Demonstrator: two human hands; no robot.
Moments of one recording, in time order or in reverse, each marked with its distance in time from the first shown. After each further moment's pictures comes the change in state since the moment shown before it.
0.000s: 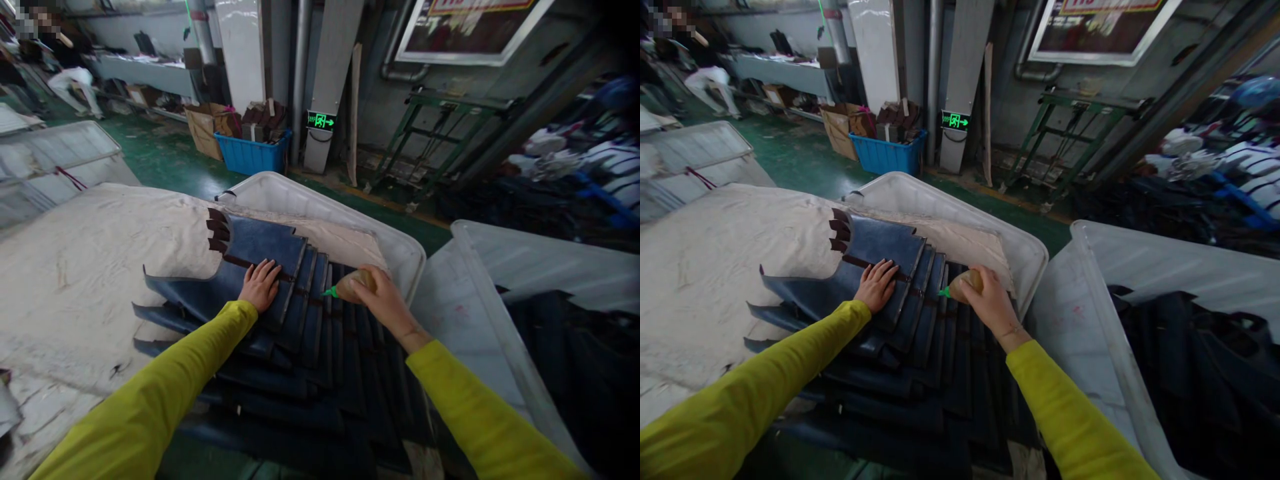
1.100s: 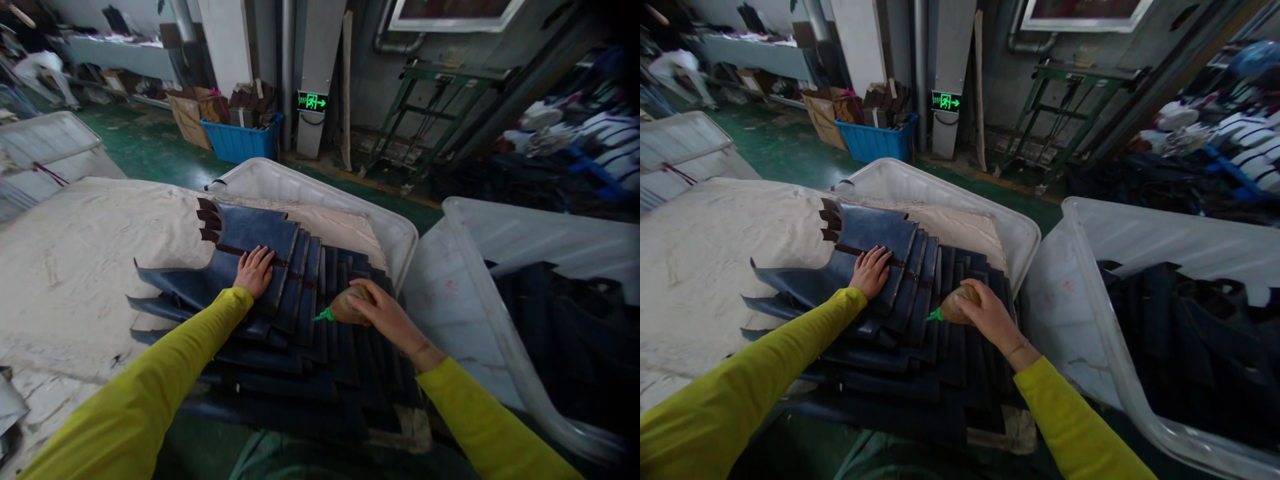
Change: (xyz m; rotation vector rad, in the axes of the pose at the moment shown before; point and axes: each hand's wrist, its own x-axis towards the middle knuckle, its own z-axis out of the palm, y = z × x) left_hand 0.000 0.003 0.002 0.014 0.026 -0.021; right_hand -0.061 0.001 -0.012 0.189 -0.258 0.205
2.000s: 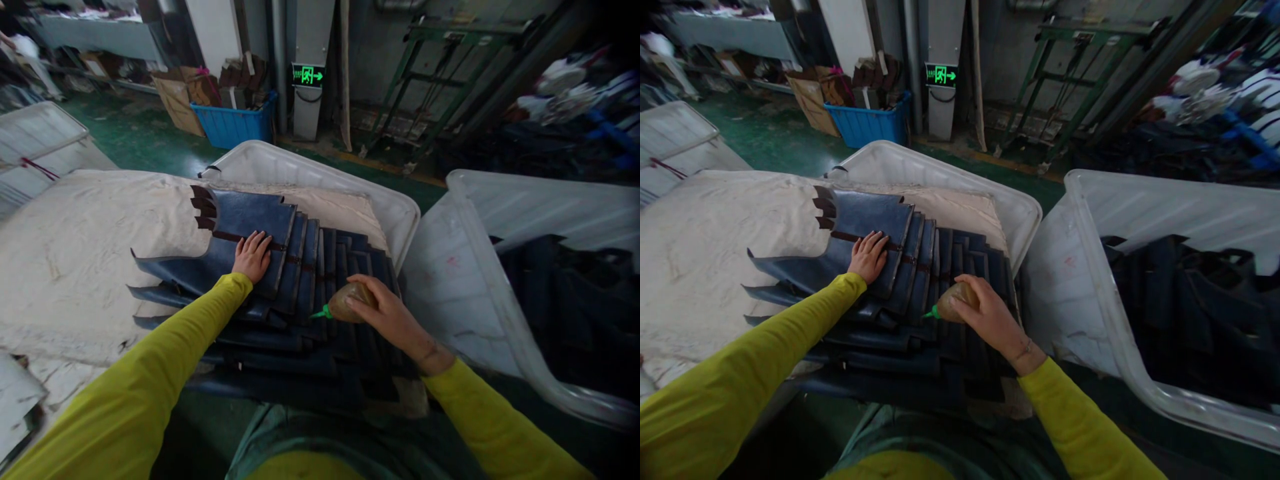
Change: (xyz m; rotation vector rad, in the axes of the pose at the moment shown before) left_hand 0.000 0.003 -0.003 0.003 -0.016 -0.017; right_hand -0.041 -0.001 0.004 -0.046 -0.055 -0.162
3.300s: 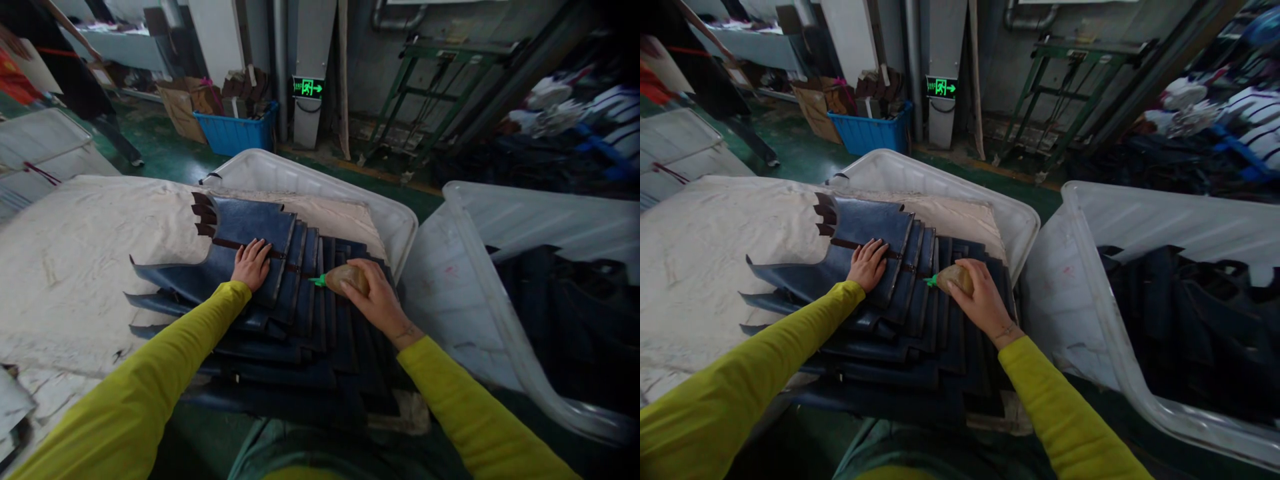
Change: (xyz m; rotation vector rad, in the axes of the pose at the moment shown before) left_hand 0.001 -0.002 0.003 -0.019 0.021 0.012; right_hand 0.043 0.009 0.005 -0.136 0.273 -0.264
